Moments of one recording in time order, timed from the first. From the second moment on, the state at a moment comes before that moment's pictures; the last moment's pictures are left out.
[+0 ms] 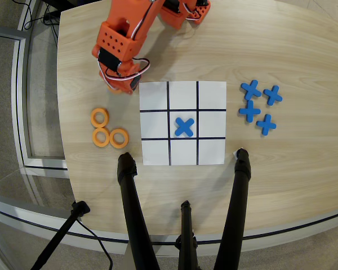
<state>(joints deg) 37.7 97.9 133.0 43.5 -102.0</state>
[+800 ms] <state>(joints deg) -2.7 131.0 143.3 27.9 -88.9</state>
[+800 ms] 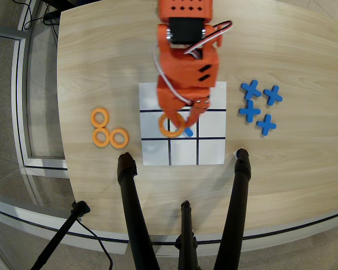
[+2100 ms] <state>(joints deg) -14.7 75.2 124.6 -12.0 -80.2</state>
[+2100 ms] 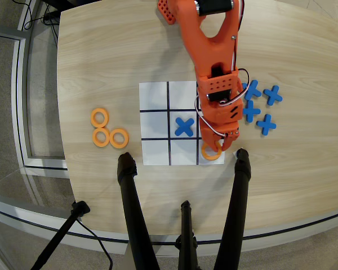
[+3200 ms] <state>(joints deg) -14.8 72.9 124.1 -13.0 -80.2</state>
